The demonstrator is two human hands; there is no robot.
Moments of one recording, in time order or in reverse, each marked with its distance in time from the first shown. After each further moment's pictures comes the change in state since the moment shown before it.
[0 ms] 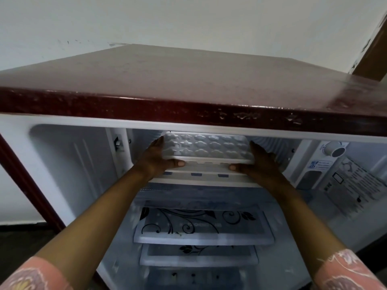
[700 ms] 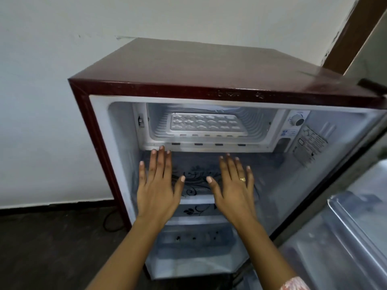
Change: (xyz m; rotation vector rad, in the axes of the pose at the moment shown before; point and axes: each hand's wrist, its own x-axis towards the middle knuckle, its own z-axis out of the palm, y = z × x) left_hand -0.174 -0.024 0.027 0.788 0.388 0.273; right_hand -0.169 -0.047 0.080 -0.537 0.311 -0.141
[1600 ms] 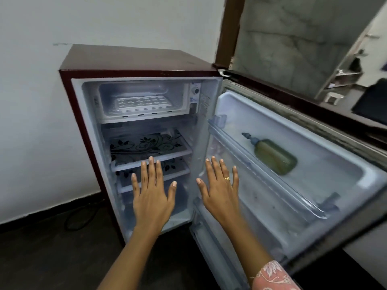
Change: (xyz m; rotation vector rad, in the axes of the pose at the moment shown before) left_hand -0.220 0.086 -0.146 -0.209 -0.038 0.158; right_hand -0.274 -0.031 -0.168 -0.242 0.074 0.289
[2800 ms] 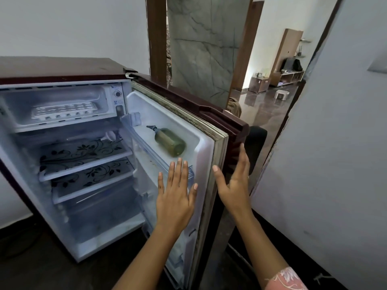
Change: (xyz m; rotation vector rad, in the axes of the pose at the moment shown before) left_hand -0.104 0.294 -0.013 -0.281 -0.061 0.300; right_hand -0.111 0.234 -0.160 0.724 0.265 0.314
